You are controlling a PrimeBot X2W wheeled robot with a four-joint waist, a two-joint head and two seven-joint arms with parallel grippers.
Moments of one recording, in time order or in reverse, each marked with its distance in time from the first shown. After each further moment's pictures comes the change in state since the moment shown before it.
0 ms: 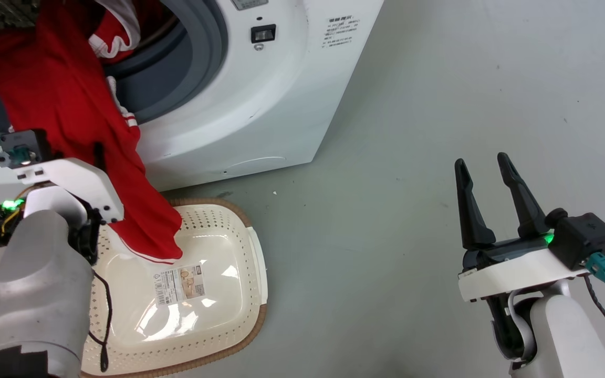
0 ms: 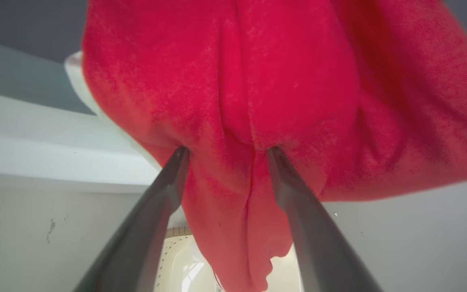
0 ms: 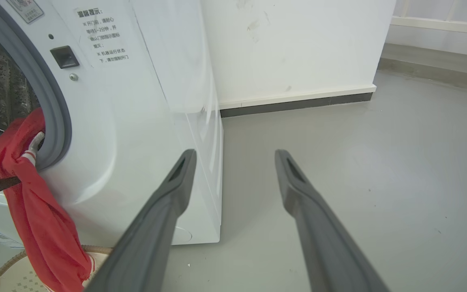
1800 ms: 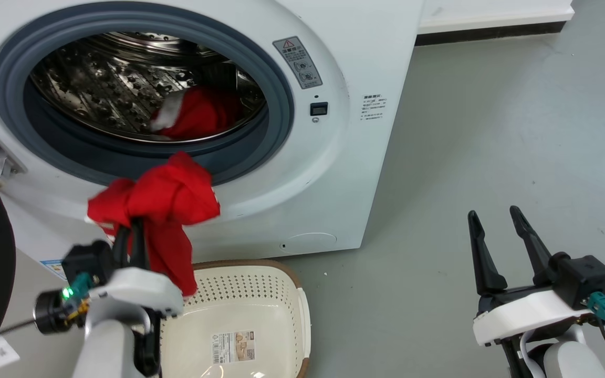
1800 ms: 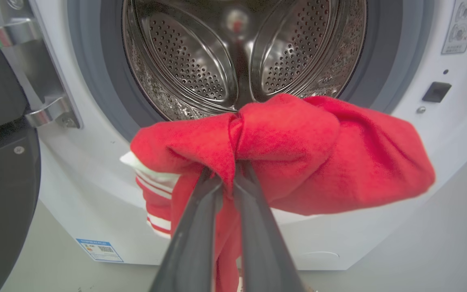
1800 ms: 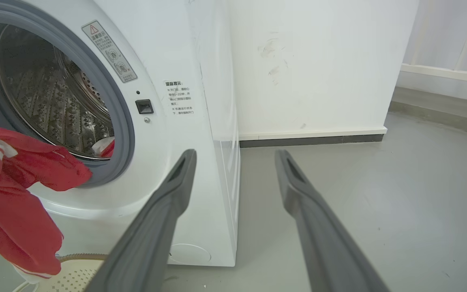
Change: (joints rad) left arm 0.542 -0.169 -0.027 -0.663 0.017 0.026 -0.172; right arm 0.151 0.000 -0.058 -0.043 -0.077 0.000 0.068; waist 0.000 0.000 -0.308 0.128
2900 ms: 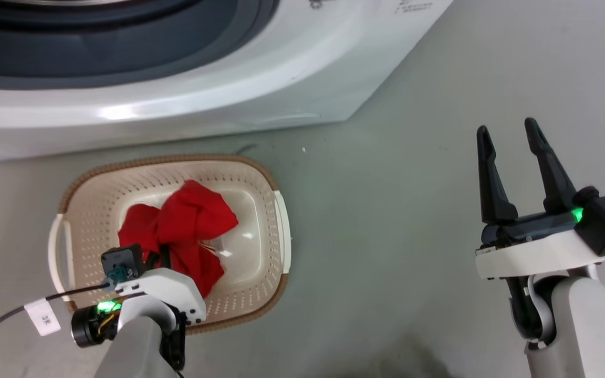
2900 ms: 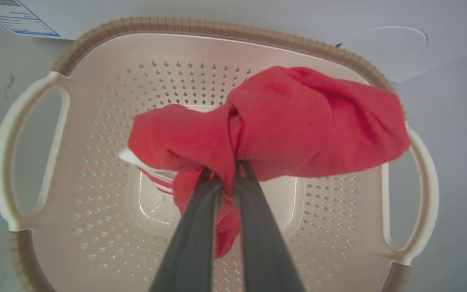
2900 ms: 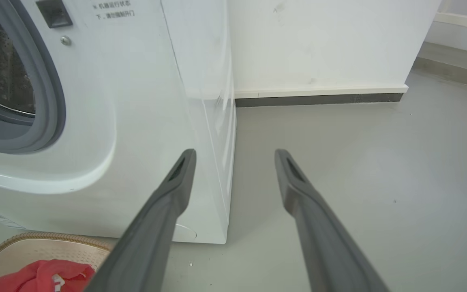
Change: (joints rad) left arm -0.126 -0.022 -0.087 0.402 -0.105 0.093 0.000; right arm -0.179 -0.005 0.019 -0.074 0.019 0.000 -0.032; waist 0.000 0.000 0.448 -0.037
